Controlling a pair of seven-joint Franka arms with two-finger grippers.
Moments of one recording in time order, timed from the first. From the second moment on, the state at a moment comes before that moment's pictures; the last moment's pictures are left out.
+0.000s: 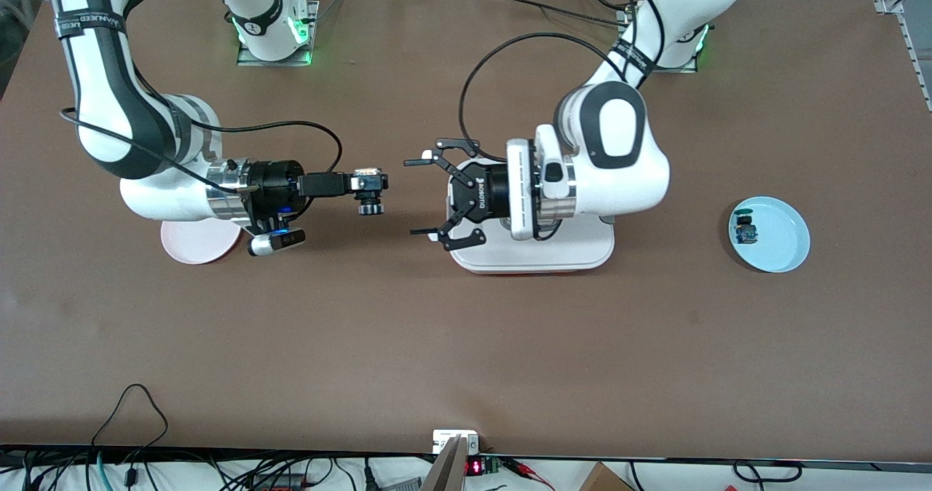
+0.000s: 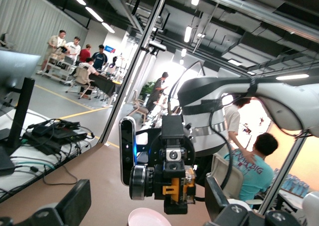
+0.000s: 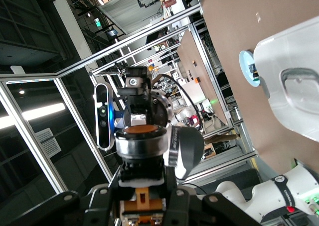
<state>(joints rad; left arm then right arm) -0.34 0.56 -0.23 -1.43 -1.78 2.16 1.69 0.30 0.35 -0.09 -1.80 1.72 1.68 -0.18</state>
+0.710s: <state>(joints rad) 0.07 0.59 -0.21 -1.43 -1.43 1.72 1.75 0.01 0.35 -0.10 -1.80 1.21 1.38 -0.39</state>
